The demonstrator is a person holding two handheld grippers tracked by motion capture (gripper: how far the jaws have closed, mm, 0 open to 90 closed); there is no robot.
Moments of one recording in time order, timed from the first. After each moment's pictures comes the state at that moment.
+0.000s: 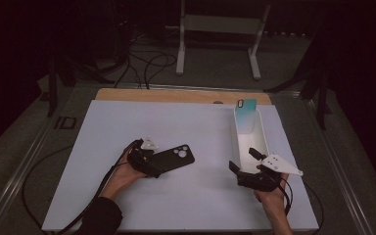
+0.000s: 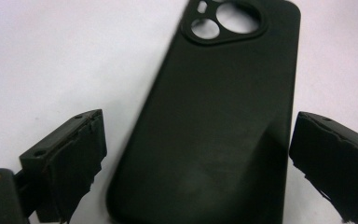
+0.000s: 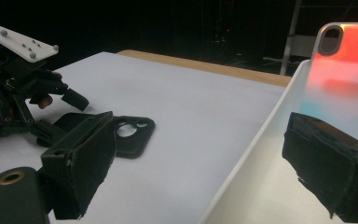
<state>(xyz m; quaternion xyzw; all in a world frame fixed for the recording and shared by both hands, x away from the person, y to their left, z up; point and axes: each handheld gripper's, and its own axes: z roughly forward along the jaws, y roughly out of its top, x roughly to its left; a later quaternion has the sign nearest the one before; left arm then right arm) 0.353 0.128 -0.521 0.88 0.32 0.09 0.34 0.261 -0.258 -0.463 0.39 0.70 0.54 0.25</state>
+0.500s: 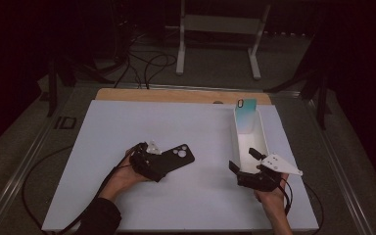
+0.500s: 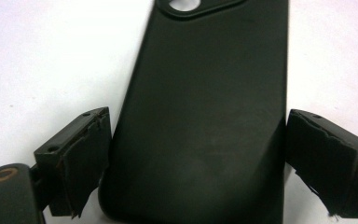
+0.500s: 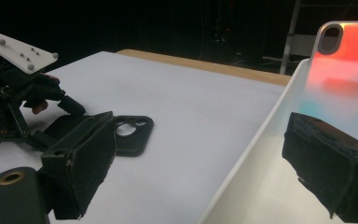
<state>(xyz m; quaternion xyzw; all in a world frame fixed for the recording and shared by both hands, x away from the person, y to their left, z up) 0.344 0.118 -0.520 0.91 0.30 0.08 0.29 0.262 -0.258 -0.463 0.40 0.70 0.54 0.25</state>
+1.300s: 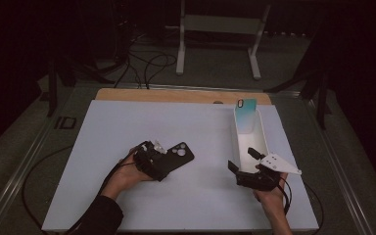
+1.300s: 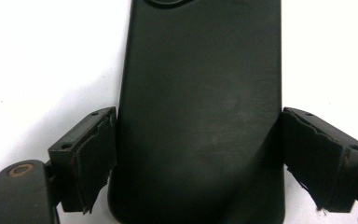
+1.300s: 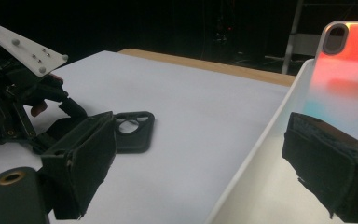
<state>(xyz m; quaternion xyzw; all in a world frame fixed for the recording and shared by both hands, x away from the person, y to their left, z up) 0.348 0.106 -0.512 0.92 0.31 0.07 0.24 0.263 -0.256 -0.463 0.39 0.70 0.54 0.25</state>
